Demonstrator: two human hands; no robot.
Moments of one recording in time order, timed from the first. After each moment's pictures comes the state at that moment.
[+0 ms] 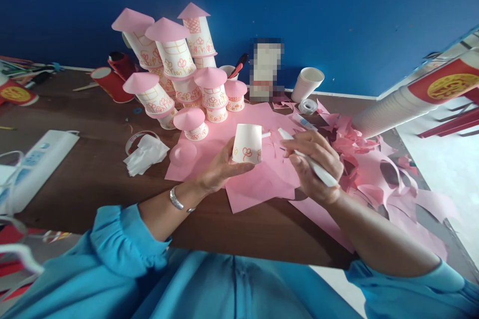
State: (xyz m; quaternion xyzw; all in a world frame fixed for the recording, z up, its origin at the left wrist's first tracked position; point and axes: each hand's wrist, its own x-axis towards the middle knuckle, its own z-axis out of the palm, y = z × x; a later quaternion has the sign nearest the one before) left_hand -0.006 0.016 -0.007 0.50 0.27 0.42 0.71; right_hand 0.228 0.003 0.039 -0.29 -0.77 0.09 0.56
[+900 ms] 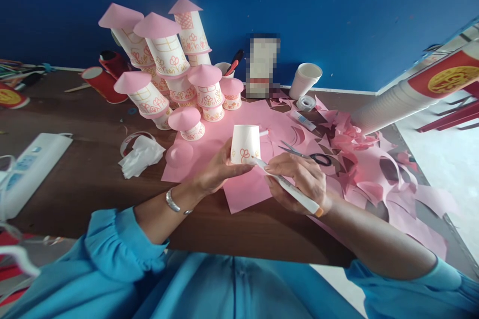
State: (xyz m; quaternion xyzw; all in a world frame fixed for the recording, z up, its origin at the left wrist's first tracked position) left_hand -0.002 0.017 0.000 0.52 0.23 0.40 0.71; right_hand 0.209 -0.012 0.035 -0.24 -0.83 0.02 0.51
